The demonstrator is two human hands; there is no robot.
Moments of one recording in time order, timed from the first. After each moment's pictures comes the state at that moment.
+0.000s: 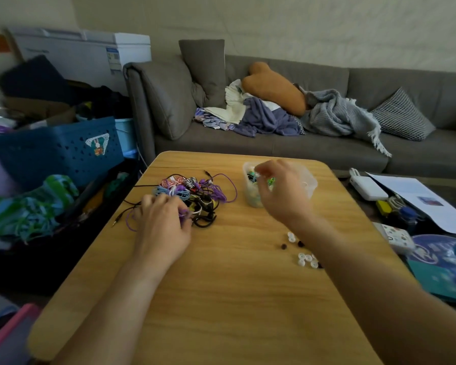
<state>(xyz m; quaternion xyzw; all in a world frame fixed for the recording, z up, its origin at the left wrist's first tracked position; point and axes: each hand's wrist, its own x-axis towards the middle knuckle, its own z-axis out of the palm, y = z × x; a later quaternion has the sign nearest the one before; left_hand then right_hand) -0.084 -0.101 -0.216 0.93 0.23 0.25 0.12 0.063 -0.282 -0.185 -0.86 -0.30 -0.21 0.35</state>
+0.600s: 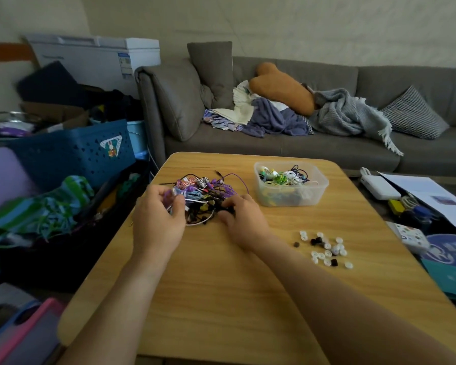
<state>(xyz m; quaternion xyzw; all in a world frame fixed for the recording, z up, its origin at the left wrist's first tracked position) -0.098 -0.082 -0.212 0.81 0.26 0.39 0.34 0.020 -0.214 -0.234 -0.89 -0.30 0.00 0.33</state>
